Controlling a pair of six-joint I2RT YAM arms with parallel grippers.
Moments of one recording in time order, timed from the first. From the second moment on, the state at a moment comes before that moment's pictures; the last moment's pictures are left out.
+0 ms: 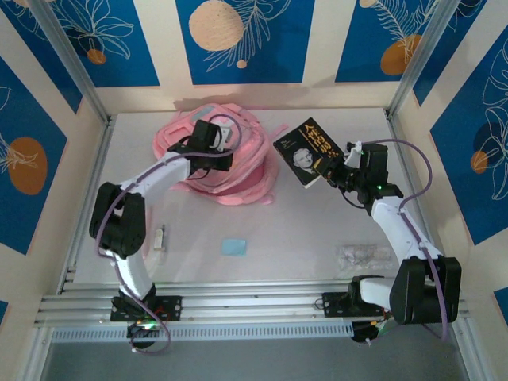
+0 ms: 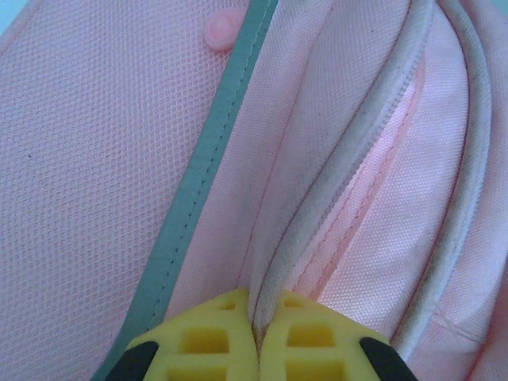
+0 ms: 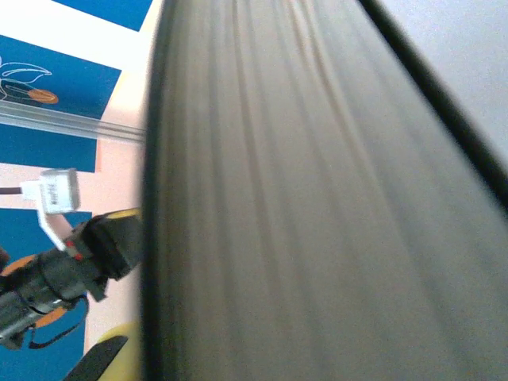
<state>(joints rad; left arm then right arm) -0.44 1.81 1.41 -0.43 0.17 -0.22 0.02 1.21 0.82 -0.21 -0.62 0.78</state>
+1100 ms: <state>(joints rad) -0.40 1.76 1.28 -0.07 0.45 -0.67 0.40 2.11 1.23 0.43 -0.73 1.15</state>
